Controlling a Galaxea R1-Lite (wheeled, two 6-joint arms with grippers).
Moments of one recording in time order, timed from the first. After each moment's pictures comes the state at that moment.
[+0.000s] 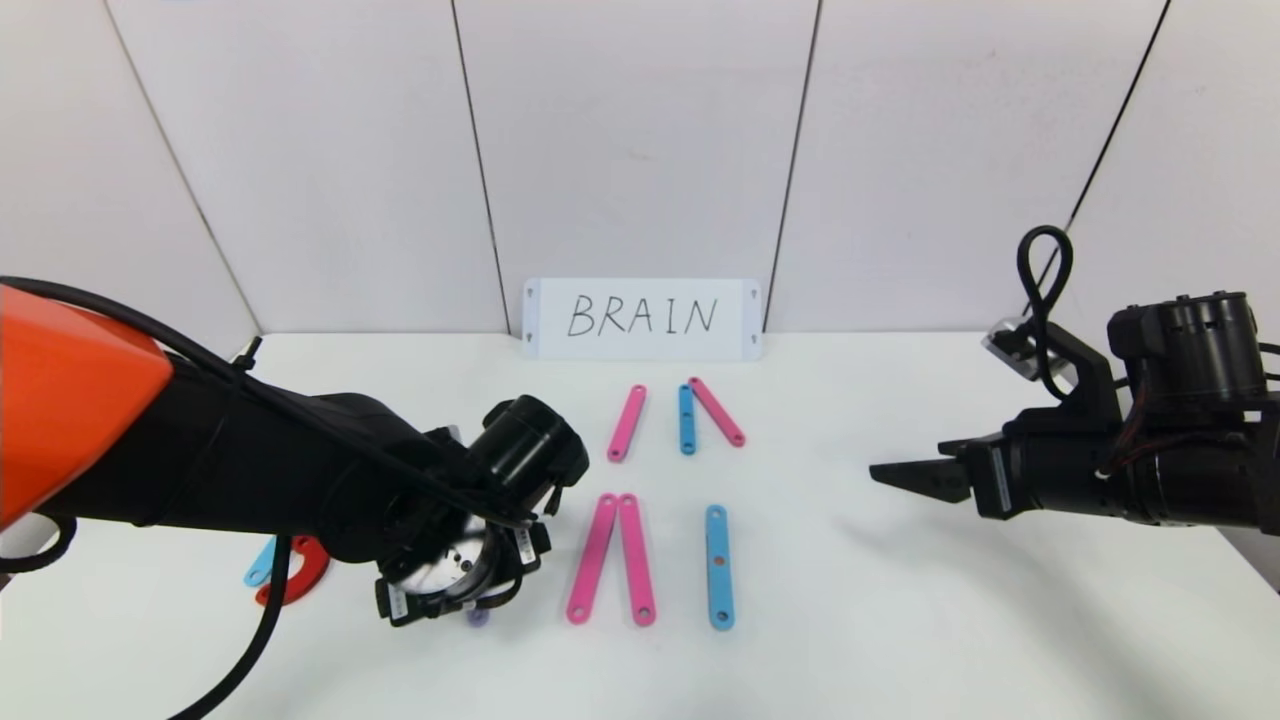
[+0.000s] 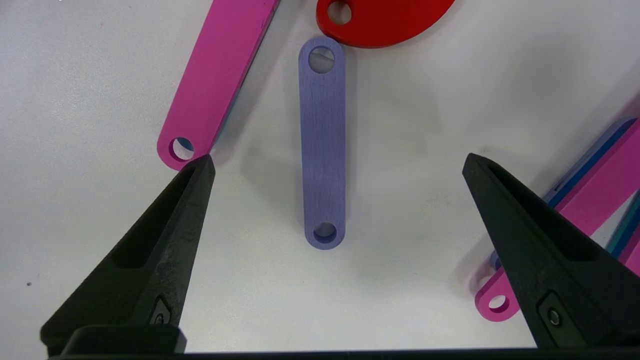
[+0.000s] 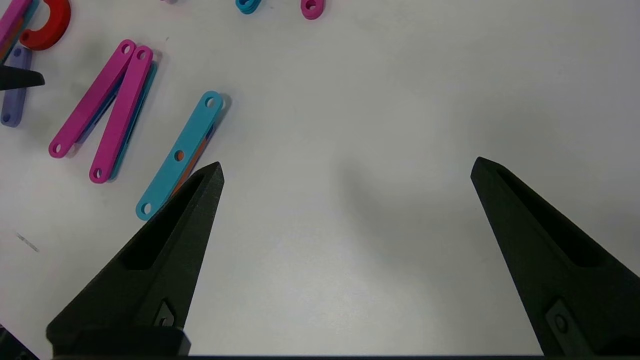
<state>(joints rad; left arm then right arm) -0.67 1.90 -1.08 0.37 0.42 -1.04 0.16 1.62 -0.75 -0.20 0.39 -0.02</state>
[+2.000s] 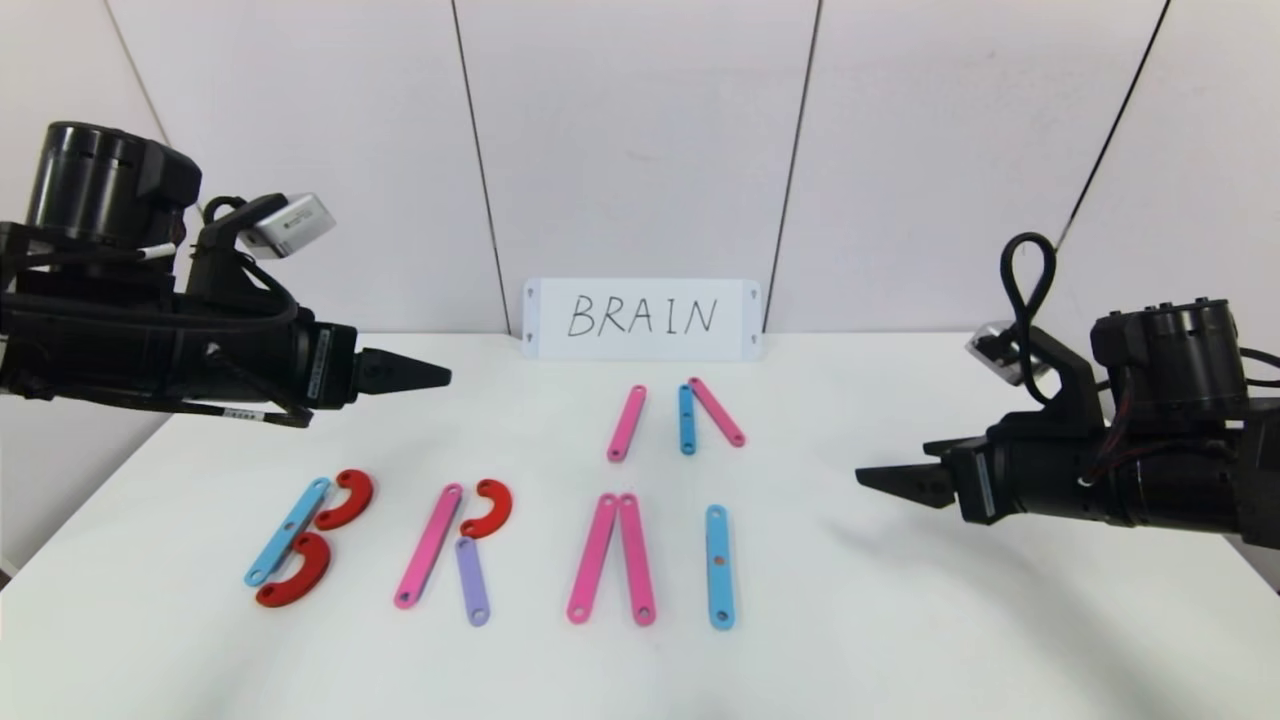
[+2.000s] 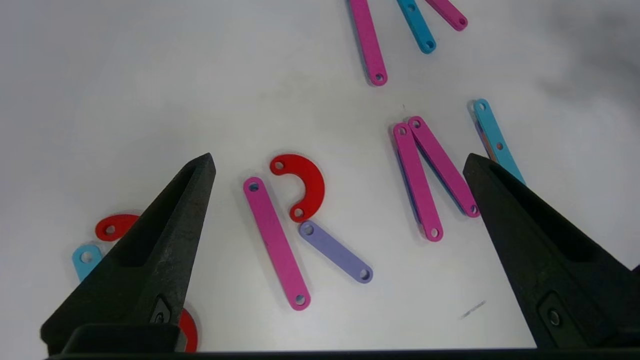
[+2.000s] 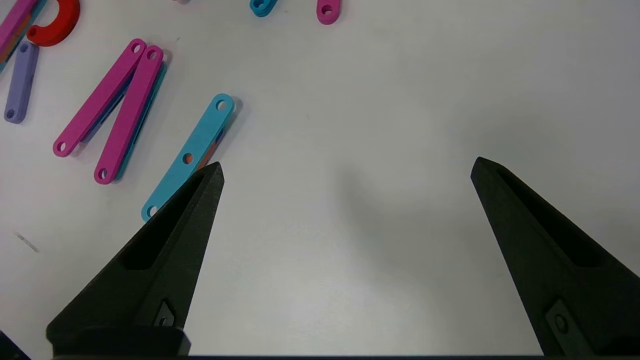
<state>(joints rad) -0.13 1.54 -1.18 0.22 -0.41 0.04 0.20 1.63 -0.74 -0.25 0.38 -0.02</state>
